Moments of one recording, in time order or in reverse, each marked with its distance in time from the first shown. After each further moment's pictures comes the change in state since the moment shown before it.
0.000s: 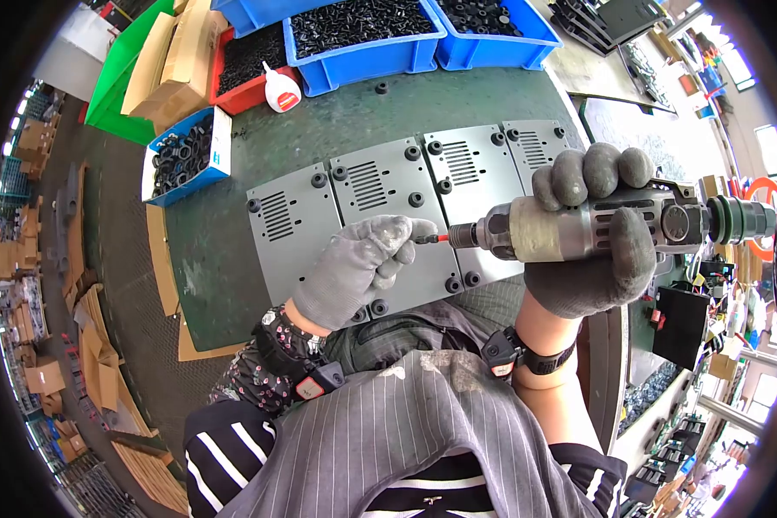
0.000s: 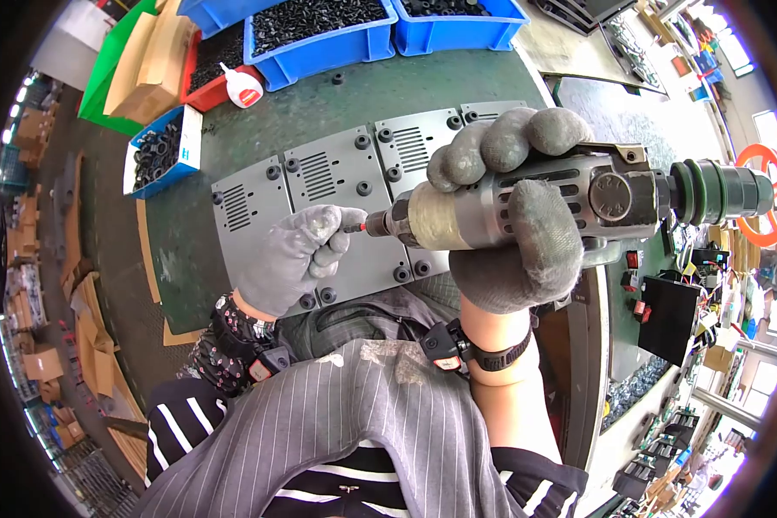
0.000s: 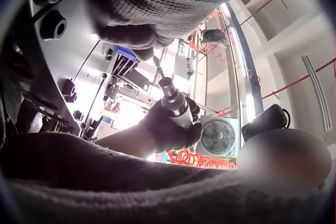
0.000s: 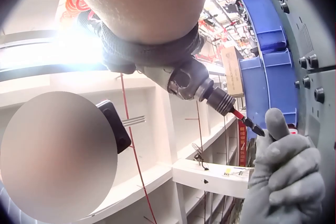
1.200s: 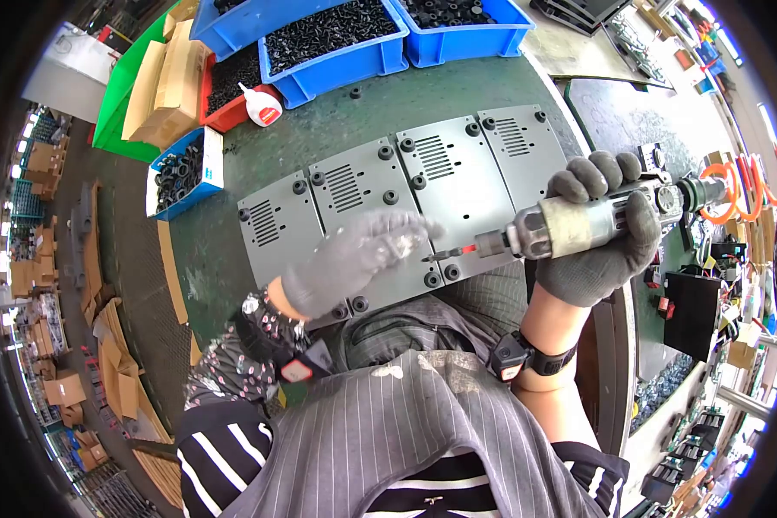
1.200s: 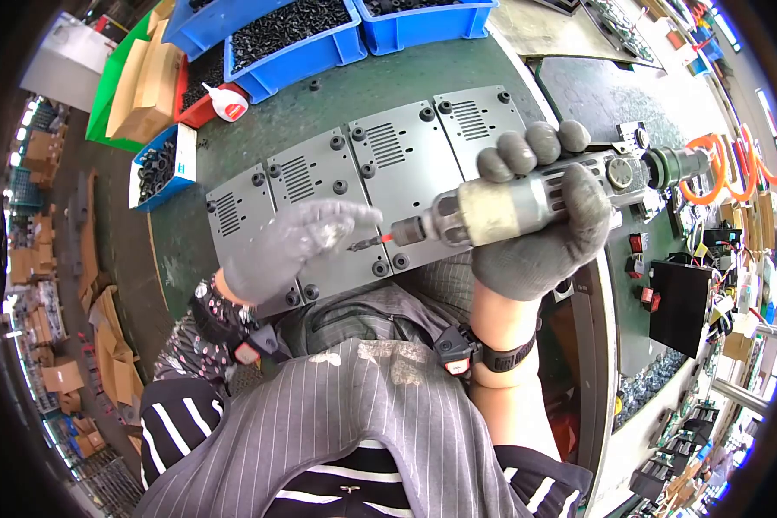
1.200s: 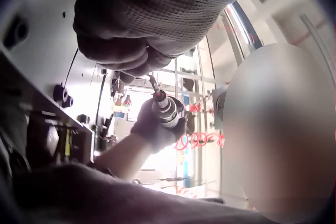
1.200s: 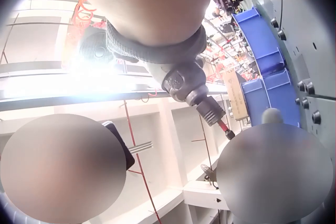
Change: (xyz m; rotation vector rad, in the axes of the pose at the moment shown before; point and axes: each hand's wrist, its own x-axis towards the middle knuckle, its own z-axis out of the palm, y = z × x) left_hand 0.019 0.013 0.029 0.424 -0.125 0.004; right_hand -0.008 -0.027 -0.042 0.427 0.239 -0.015
